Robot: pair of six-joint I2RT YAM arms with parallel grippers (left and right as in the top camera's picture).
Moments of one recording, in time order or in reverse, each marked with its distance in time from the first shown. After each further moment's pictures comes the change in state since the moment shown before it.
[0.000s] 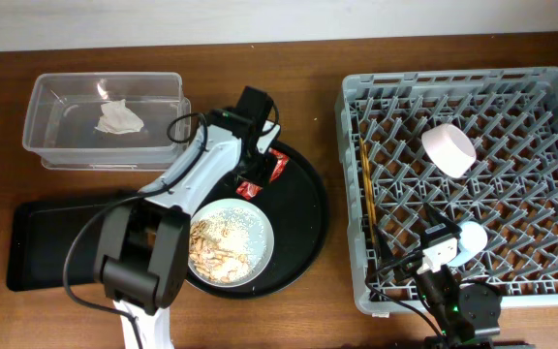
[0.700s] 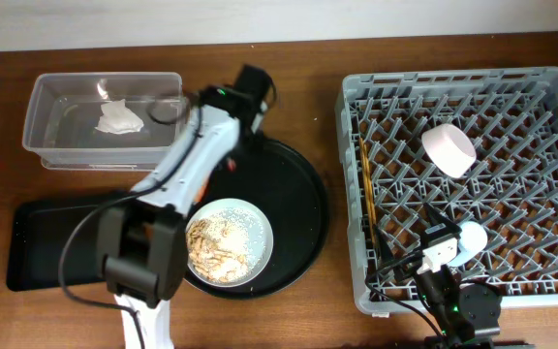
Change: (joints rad) left arm 0.037 0.028 0.269 -0.225 -0.238 -0.111; right arm 0.000 0.000 0.000 0.000 0.000 -0.001
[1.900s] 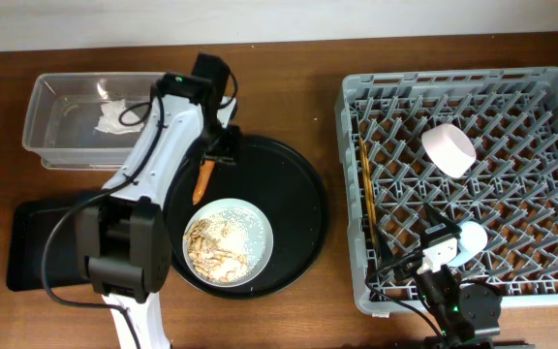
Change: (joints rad) left arm 0.131 -0.003 -0.027 -0.084 0.234 -0.007; right arm 0.000 0.000 0.000 0.000 0.000 0.000
